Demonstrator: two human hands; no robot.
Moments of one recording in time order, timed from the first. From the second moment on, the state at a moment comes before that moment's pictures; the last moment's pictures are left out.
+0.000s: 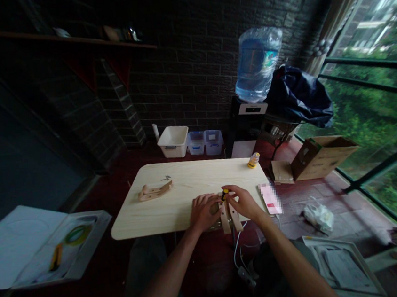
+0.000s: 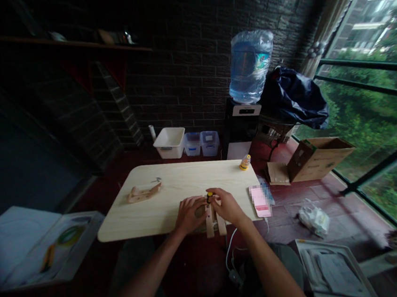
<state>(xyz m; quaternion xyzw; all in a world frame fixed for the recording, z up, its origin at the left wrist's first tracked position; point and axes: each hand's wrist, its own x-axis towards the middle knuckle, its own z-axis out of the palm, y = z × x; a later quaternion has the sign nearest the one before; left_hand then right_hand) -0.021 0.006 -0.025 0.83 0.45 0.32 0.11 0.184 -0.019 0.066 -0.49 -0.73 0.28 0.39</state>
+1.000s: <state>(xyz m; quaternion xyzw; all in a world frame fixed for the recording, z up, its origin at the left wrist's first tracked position) -0.018 0.006 -0.022 0.83 0.45 0.31 0.10 0.163 0.018 0.119 -0.48 -0.87 0.02 -0.13</state>
